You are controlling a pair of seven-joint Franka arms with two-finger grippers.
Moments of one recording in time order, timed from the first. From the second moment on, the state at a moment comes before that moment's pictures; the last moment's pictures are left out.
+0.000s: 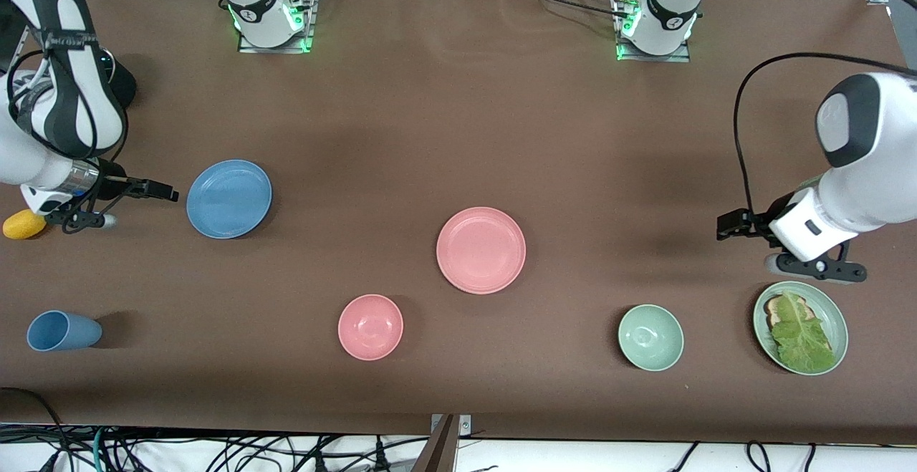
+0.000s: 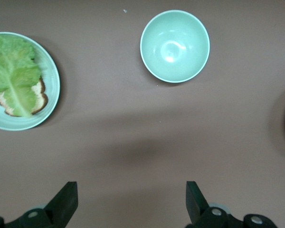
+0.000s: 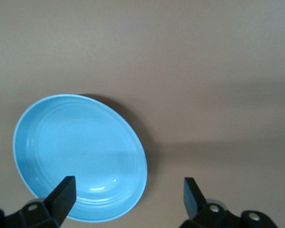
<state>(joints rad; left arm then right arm) 0.03 0.33 -0.04 -1.55 -0.04 1.84 0.09 -0.05 0.35 -0.24 -2.04 0.30 2.19 -0.38</state>
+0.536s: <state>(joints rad) 0.03 0.21 -0.02 -1.55 -0.04 1.76 0.02 -0.09 0.46 -0.24 -2.04 0.44 2.22 -0.57</state>
